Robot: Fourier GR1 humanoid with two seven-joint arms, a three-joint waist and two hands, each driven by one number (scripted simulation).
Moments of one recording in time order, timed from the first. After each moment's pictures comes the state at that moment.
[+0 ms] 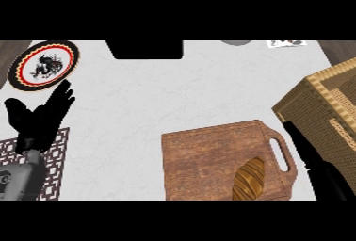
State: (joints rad) left arm -0.19 0.34 0.07 -1.39 0.15 0.01 0.20; right arm 0.21 -0.29 0.25 -2.17 0.57 0.08 0.54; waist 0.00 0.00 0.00
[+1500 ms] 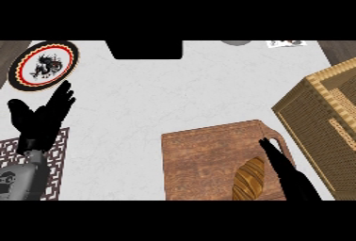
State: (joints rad) left arm -0.20 0.27 0.14 -1.39 0.07 -0.03 0.21; right arm 0.30 -0.21 0.28 -1.94 0.69 0.09 0.30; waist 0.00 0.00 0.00
